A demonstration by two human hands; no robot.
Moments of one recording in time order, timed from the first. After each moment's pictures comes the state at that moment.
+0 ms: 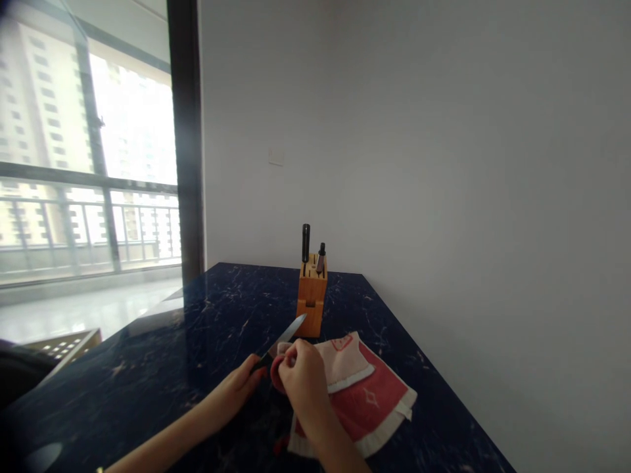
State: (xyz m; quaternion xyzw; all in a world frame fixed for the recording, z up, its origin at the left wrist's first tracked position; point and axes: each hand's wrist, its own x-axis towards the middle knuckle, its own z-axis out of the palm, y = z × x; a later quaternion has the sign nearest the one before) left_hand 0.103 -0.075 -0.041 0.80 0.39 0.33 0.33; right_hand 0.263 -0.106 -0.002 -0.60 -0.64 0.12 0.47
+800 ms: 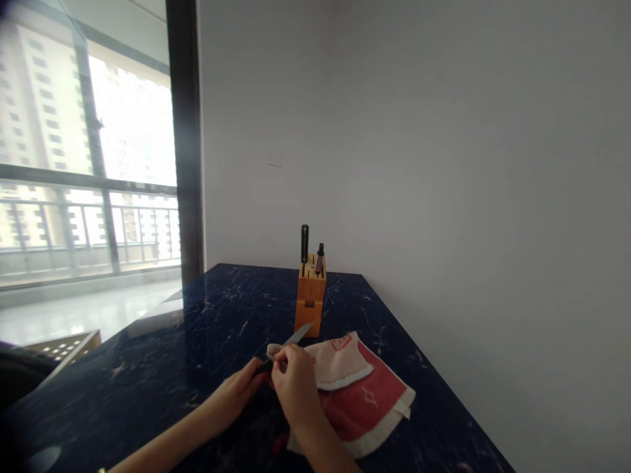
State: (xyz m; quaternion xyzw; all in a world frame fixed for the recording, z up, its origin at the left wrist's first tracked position) left_hand 0.104 -0.078 -0.042 0.81 0.40 0.30 0.29; right_hand 0.255 -0.106 -0.007 -0.55 -0.66 0.12 0.49
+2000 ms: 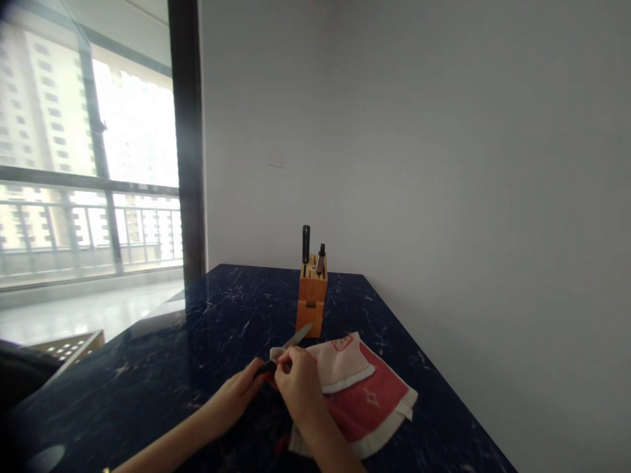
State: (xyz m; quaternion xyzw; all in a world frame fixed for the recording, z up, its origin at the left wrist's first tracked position) left_hand 0.104 -0.077 -0.045 0.81 0.40 0.31 0.28; right_hand 0.257 -0.108 -0.006 -0.56 -0.66 0.14 0.48
